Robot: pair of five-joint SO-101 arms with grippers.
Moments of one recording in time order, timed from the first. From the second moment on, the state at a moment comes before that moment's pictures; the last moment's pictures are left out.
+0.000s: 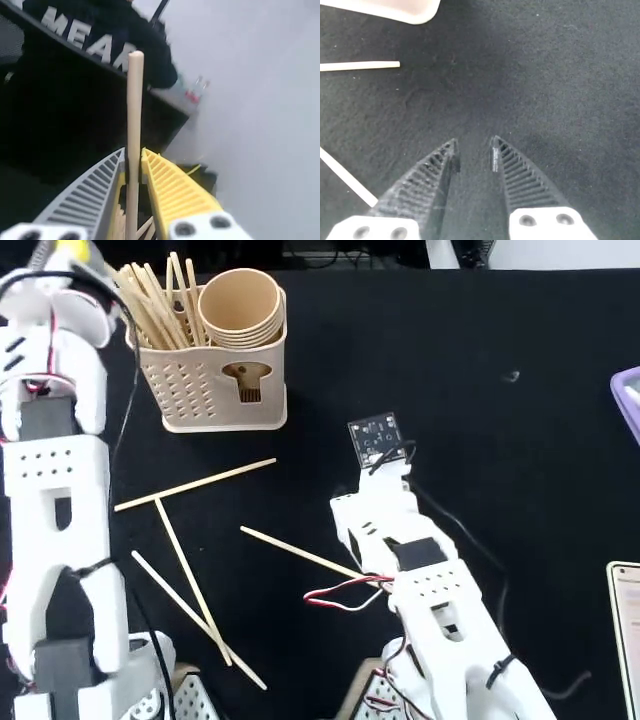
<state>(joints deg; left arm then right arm) -14.1 -20.5 8.9 14.1 27.8 -14.8 -45.8 75.6 26.9 2.6</state>
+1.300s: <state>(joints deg) -13.5 -19.0 17.9 83.4 -27.3 -14.8 -45.8 75.6 26.9 2.6</state>
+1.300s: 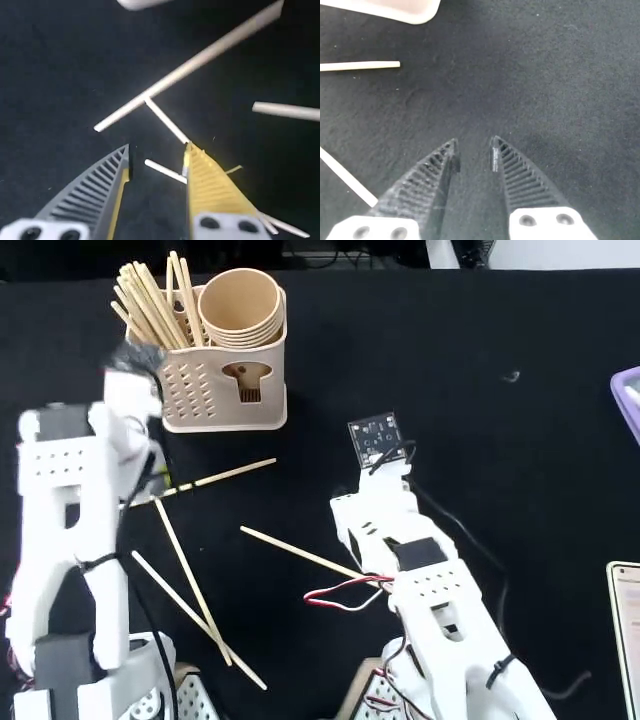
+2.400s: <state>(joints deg) -13.2 -19.1 55.9 65.5 23.0 -14.8 -45.8 75.6 26.9 2.6</state>
